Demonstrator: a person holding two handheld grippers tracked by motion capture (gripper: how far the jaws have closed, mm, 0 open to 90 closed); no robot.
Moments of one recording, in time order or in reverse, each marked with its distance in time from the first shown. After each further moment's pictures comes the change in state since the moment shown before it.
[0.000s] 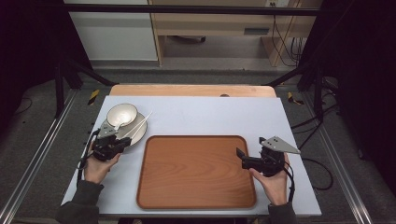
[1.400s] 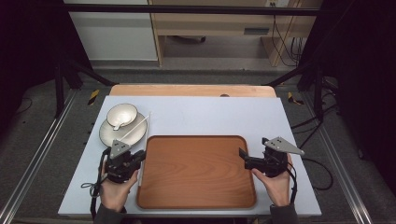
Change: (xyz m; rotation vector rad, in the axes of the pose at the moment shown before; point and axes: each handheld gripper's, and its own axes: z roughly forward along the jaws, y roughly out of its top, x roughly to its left) left arm -0.114 0.011 -0.050 -0.057 0.057 -0.175; right arm -0.005 0.000 -0.006 -0.005 -0.007 0.014
